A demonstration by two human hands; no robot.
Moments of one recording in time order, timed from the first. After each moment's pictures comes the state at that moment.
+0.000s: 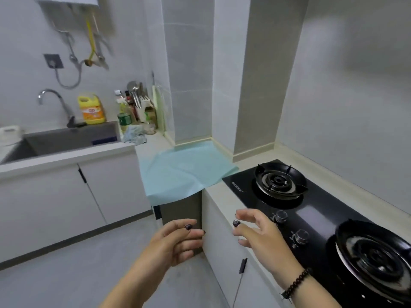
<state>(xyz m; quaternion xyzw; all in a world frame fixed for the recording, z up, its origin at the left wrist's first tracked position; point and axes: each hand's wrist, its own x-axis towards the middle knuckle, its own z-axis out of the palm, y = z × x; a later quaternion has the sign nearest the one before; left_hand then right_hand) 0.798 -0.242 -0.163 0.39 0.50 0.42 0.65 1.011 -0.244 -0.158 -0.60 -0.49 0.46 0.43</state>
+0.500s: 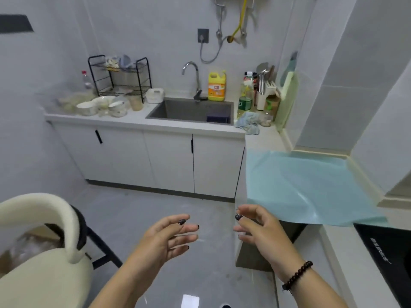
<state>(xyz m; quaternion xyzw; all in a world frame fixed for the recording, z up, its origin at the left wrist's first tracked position) 0.593 -0.232 -0.186 0.17 0.60 0.59 0.51 0.774 -0.106 -0.174 -0.45 -0.61 0.60 0.25</state>
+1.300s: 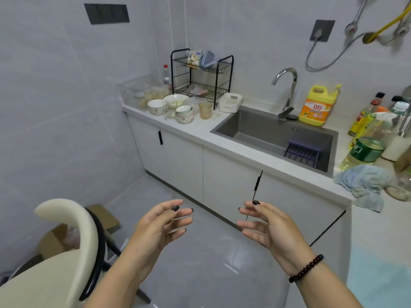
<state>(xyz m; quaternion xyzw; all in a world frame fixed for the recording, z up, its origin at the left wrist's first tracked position) 0.339 -0.037 -0.181 0.01 0.61 0.73 0.31 0.456 0.168 -0.178 -0.35 -0.54 0.76 0.12</state>
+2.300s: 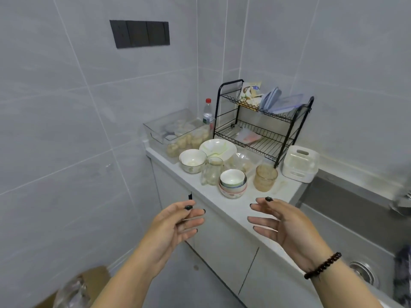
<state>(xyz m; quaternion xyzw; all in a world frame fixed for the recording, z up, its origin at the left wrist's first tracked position) -0.175 0.091 -0.173 -0.02 0.58 0.77 0.27 -0.088 0.317 -0.163 -0.26 -0.57 0.77 0.09</state>
